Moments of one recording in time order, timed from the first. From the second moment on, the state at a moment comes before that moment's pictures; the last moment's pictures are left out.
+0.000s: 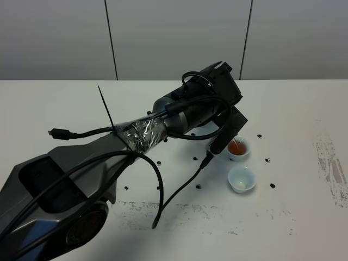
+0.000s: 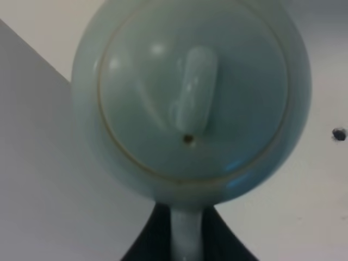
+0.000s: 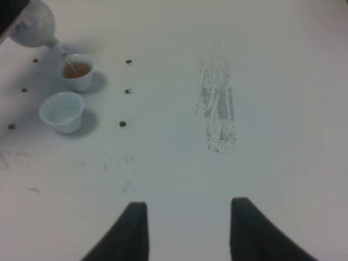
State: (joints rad) left arm -0.78 2.48 -2.30 0.61 0.98 1.32; right arm -0.02 -0.01 -0.52 0.03 1.11 0.00
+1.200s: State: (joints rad) left arm -0.52 2.36 -2.15 -0.13 1.00 1.04; right arm -0.02 -0.01 -0.52 0.03 1.11 0.00
